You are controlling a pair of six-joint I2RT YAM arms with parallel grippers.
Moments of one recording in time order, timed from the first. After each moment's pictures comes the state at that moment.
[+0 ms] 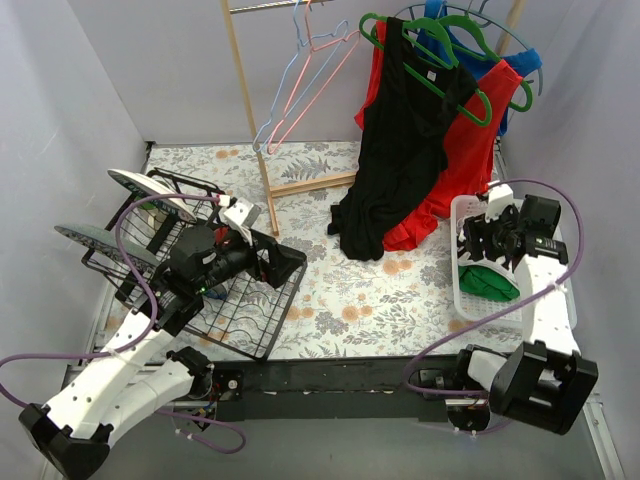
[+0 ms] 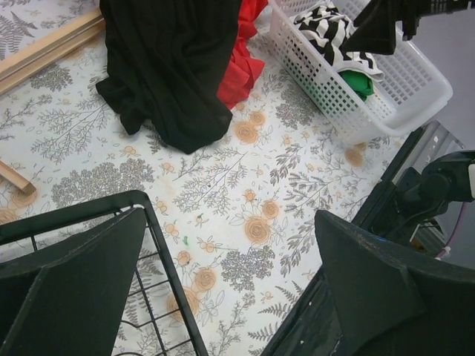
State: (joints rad) left arm -0.60 0.75 0.81 -0.27 0.27 -0.26; right arm -0.27 1.06 0.87 -0.61 -0.36 -0.55
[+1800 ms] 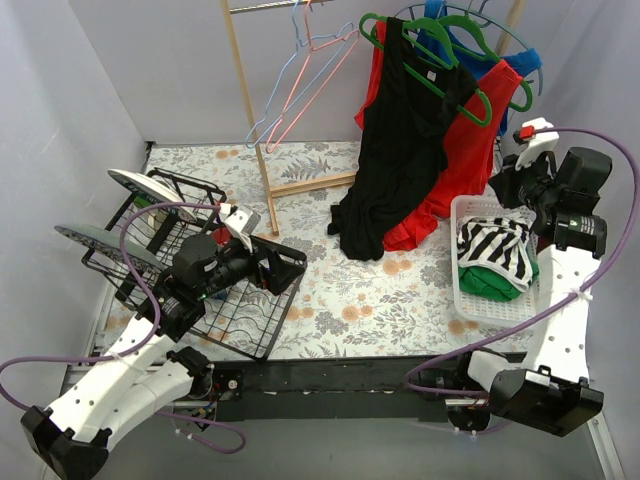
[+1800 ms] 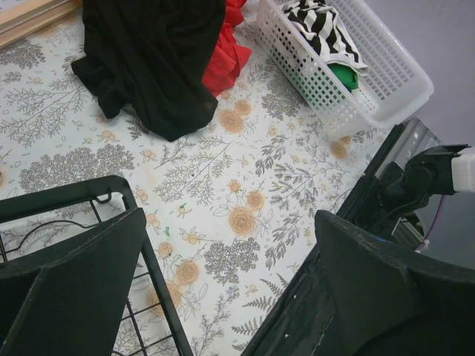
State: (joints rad) left arm -0.60 0.71 0.72 -0.22 0.31 -0.32; right arm -0.27 1.10 1.30 -0.63 -0.55 -0.32
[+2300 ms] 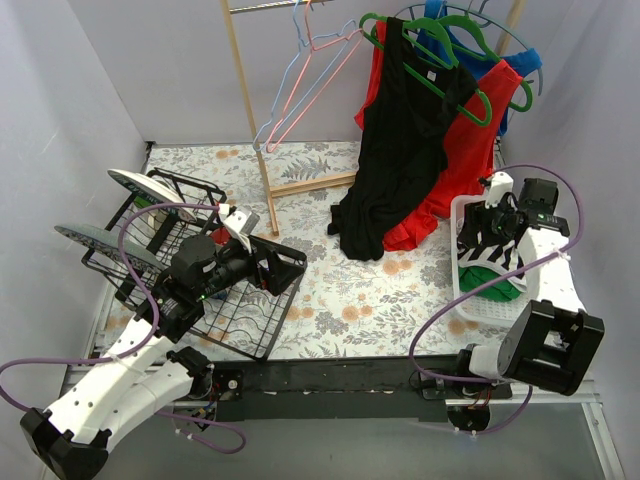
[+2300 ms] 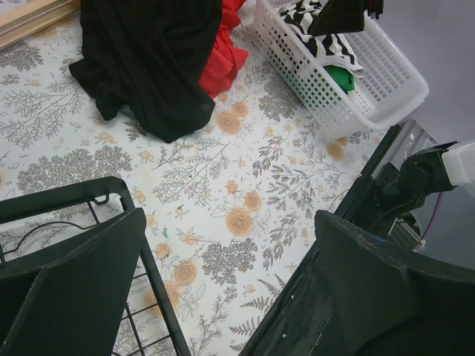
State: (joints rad) left arm -0.60 0.70 0.72 -0.22 0.31 -0.33; right arm -0.27 1.29 1.02 -0.65 -0.48 -0.42
